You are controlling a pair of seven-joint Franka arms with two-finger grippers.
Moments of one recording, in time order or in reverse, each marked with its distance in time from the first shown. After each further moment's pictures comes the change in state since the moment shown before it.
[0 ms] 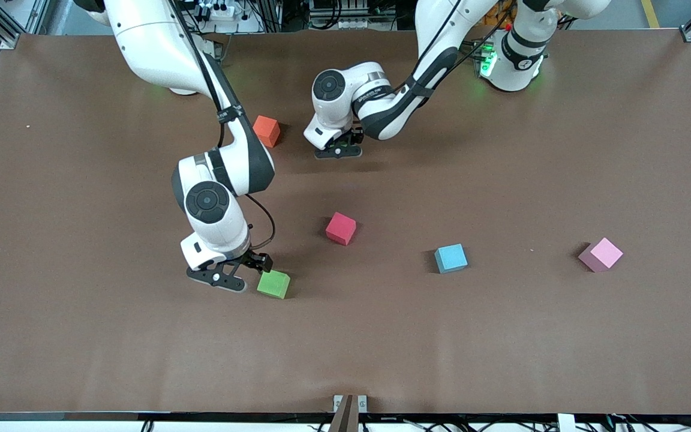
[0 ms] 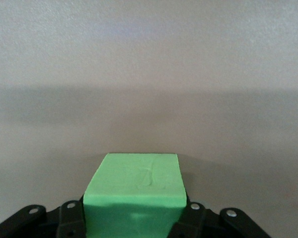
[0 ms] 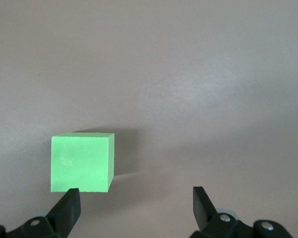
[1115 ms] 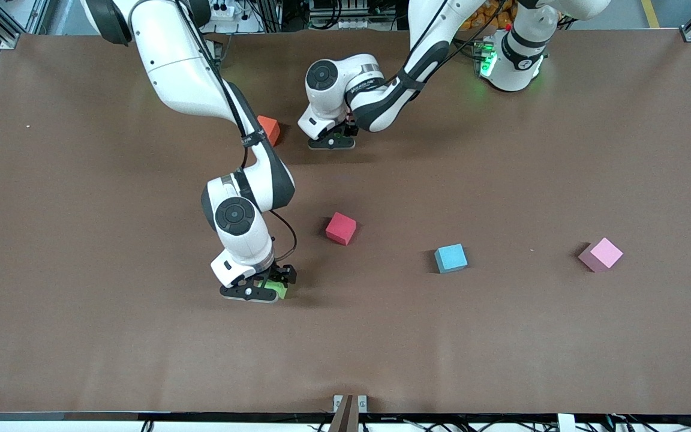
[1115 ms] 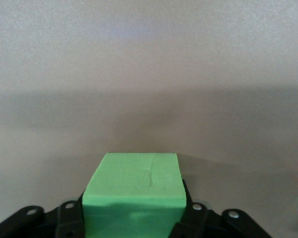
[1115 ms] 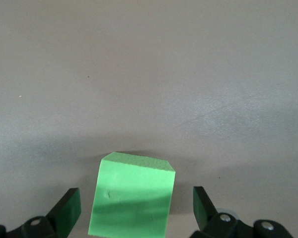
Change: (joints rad) left arm -0.042 0.004 -0.001 0.000 0.000 0.000 0.000; right arm -0.007 0.174 0.043 0.119 0.032 0.159 -0.065
